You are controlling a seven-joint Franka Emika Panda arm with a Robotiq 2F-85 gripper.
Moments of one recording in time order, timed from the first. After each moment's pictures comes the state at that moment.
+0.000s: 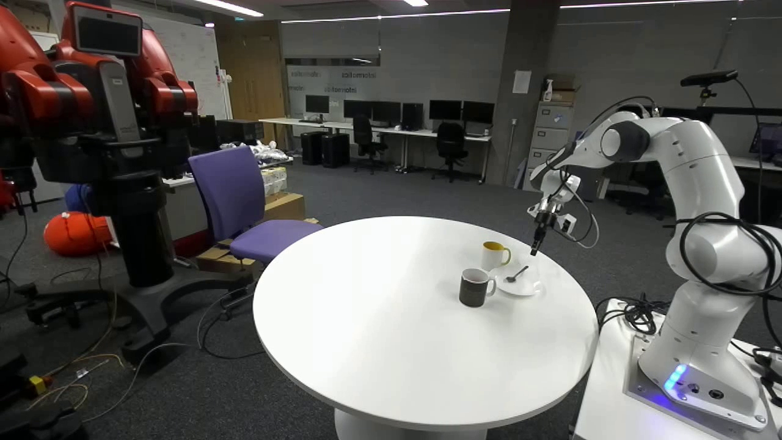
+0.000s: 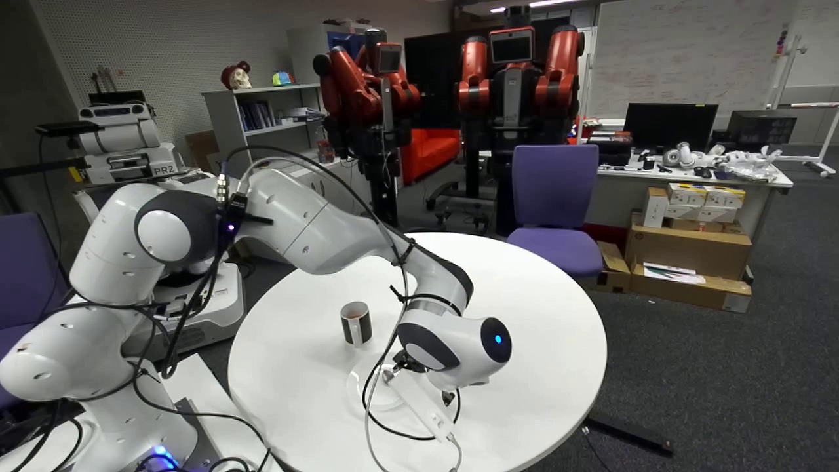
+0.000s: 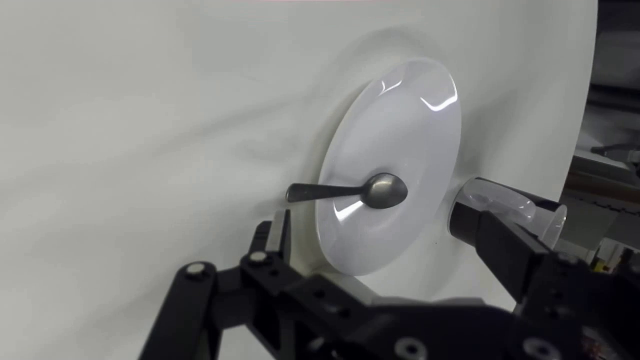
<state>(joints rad) -0.71 0.70 -0.16 -1.67 0.55 1.76 -1.27</state>
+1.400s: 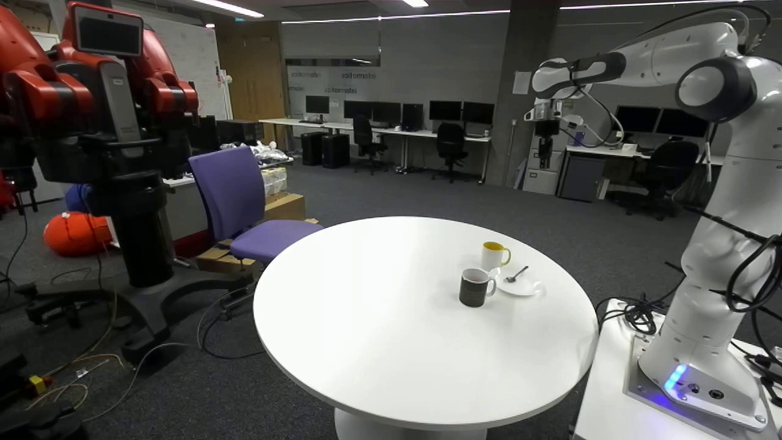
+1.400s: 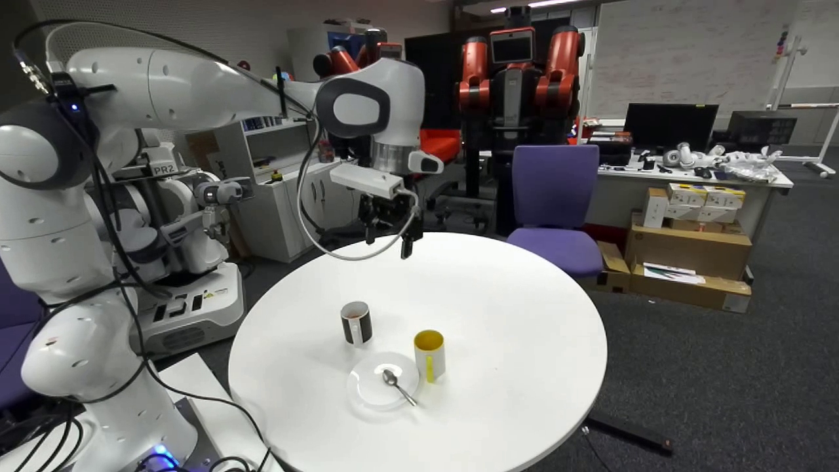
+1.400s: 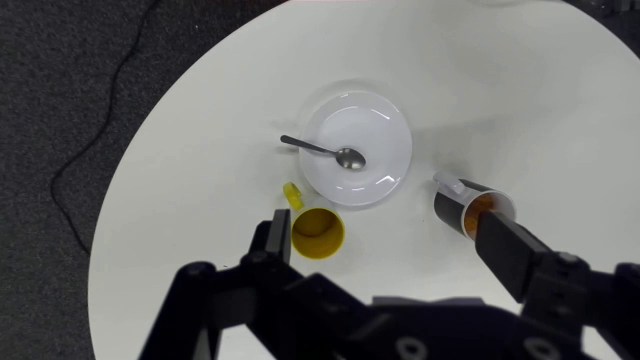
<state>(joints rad) -0.36 0.06 -0.22 -1.68 -0.01 1.58 -0.69</state>
